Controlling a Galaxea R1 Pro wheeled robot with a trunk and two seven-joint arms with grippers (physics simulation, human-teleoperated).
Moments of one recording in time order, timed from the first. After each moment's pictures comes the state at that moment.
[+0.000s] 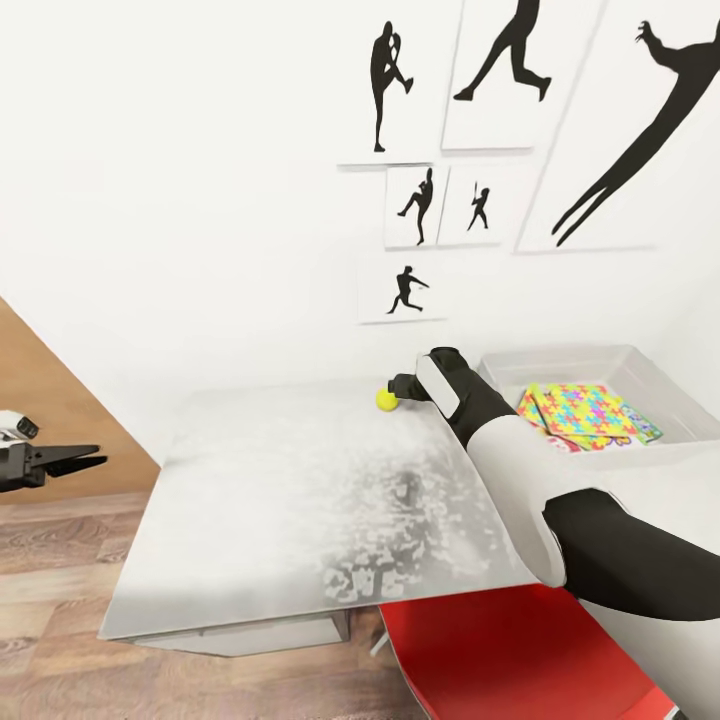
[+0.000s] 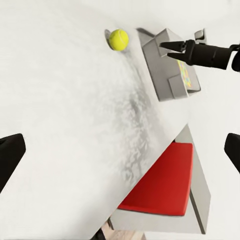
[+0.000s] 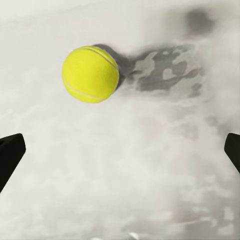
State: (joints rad) left arm -0.80 0.83 -0.01 -0.73 0.40 0.83 -1.57; right arm -1.30 0.17 0.18 -0.51 -0.46 0.77 -0.38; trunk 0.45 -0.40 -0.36
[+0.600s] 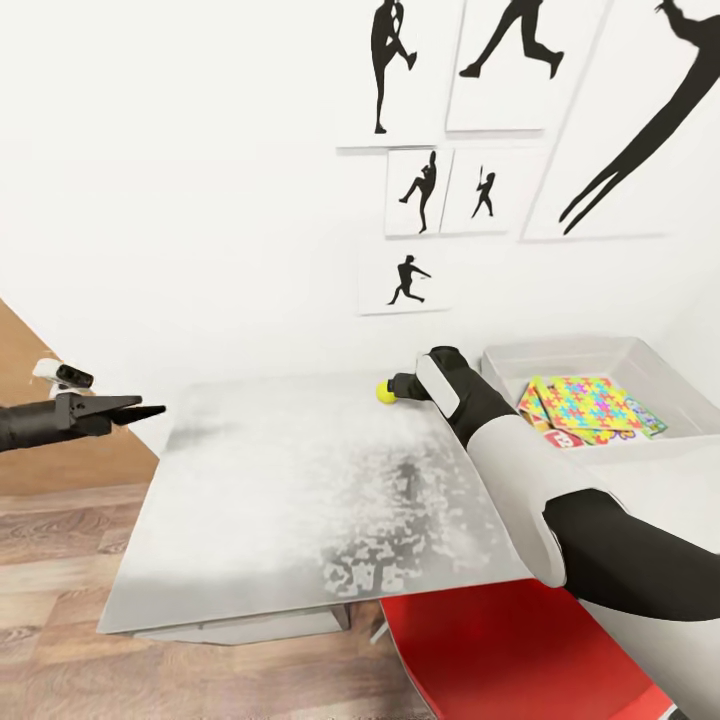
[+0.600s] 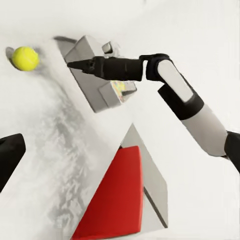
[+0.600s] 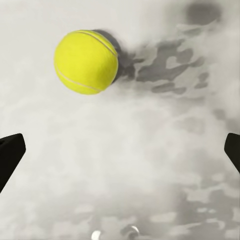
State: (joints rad) left arm -0.87 0.69 -0.03 -0.99 0.51 0.97 -1.57; right arm -1.30 0.17 0.18 -0.51 -0.46 0.78 -0.38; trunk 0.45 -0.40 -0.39
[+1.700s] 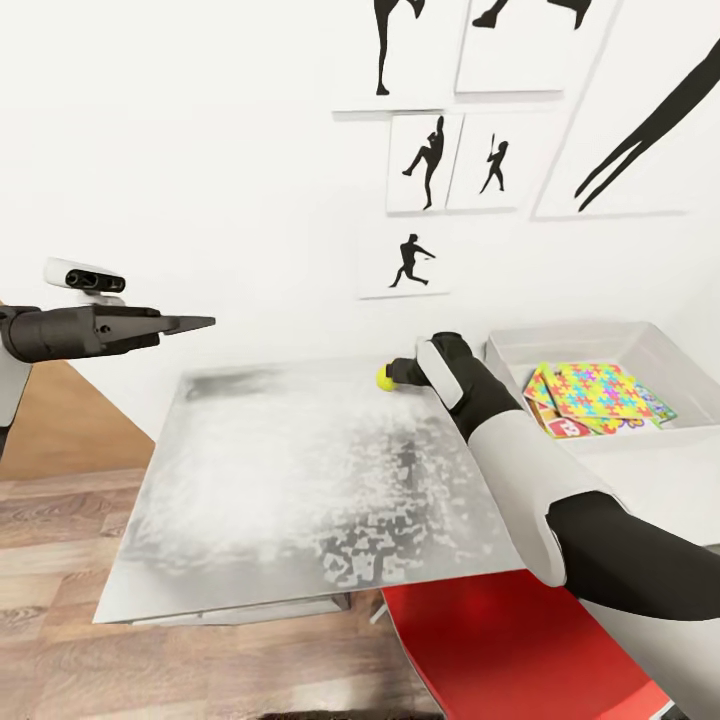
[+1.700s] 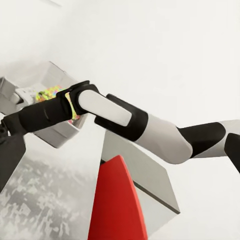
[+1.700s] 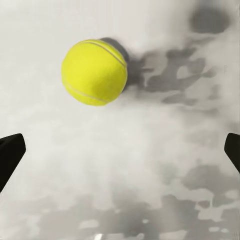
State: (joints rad) left arm -1.10 0.51 -0.03 -1.30 0.51 1.04 -1.52; right arm -1.30 0.17 0.18 -0.61 -0.46 0.81 -0.39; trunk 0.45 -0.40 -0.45
